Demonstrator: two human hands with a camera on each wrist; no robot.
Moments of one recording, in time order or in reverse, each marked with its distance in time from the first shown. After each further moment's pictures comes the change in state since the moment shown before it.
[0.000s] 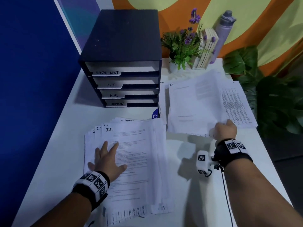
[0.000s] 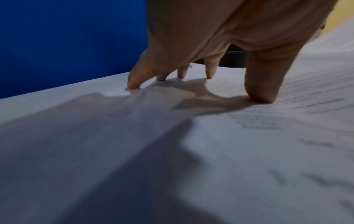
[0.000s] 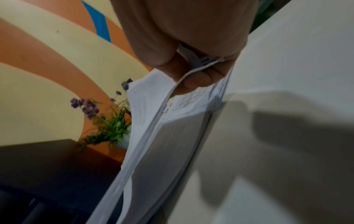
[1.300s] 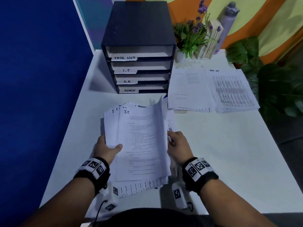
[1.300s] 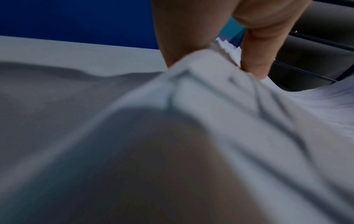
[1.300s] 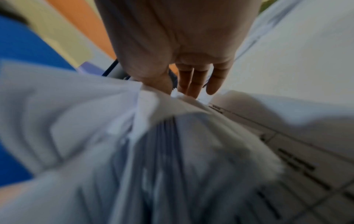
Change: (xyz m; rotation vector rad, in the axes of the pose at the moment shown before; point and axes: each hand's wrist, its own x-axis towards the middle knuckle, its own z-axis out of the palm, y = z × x) left_hand -0.026 -0.078 -0.012 -0.769 0.190 -0.077; right_hand -0.236 0.044 0.044 -0.372 -0.647 -0.608
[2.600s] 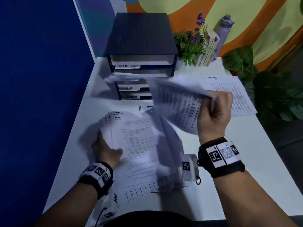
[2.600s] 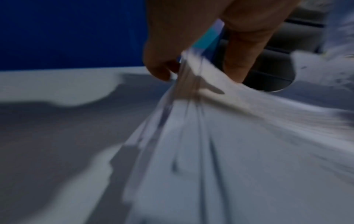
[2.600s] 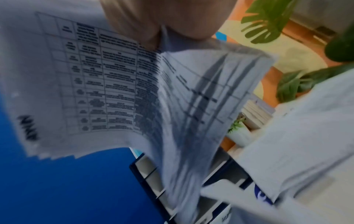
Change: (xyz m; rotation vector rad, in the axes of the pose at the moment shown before) left_hand 0.005 0.016 -0.006 0.094 0.121 0.119; right_hand 0.030 -0.094 -0.103 0.215 0.913 -0.482
